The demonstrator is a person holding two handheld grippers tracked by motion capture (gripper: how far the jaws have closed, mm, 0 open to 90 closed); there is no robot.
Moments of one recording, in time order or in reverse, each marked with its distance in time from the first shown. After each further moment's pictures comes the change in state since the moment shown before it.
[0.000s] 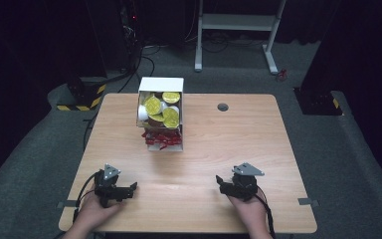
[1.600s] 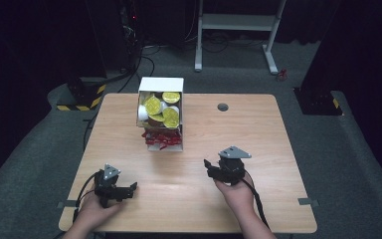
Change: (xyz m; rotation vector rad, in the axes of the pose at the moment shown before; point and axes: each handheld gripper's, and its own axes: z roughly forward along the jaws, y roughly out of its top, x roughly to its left) left arm 0.000 0.000 0.000 0.000 0.000 0.000; right arm 0.023 0.061 0.008 -0.033 0.027 0.005
